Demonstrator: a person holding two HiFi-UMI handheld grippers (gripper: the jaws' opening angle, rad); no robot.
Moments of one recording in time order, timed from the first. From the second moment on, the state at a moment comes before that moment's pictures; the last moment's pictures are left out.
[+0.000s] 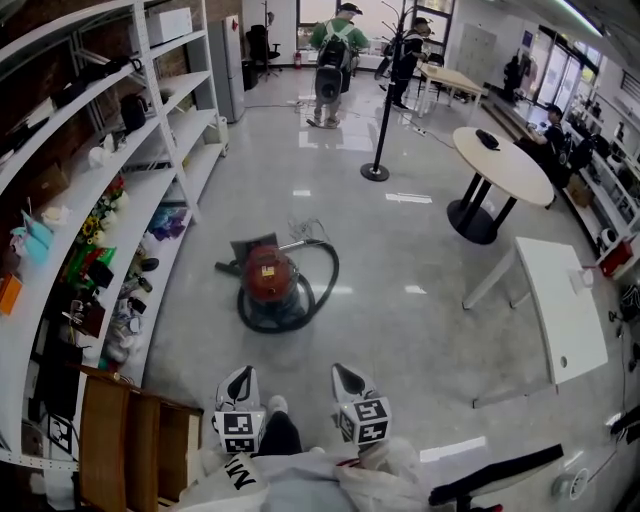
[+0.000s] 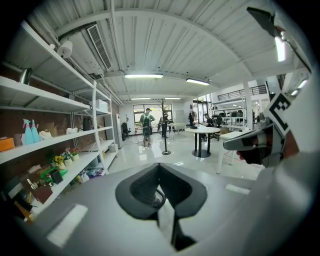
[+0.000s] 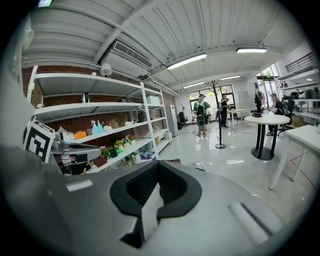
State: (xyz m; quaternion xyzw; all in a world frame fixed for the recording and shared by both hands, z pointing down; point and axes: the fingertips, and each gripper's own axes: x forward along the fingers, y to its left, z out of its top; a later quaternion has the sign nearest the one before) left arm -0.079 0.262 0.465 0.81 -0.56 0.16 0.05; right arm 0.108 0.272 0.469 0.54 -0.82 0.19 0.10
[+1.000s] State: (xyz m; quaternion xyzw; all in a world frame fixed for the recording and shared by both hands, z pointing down) left arm -0.134 0.127 0.465 0.81 -0.57 0.15 0.08; right arm 0.044 0.140 0.458 0.53 -0.82 0.17 0.13
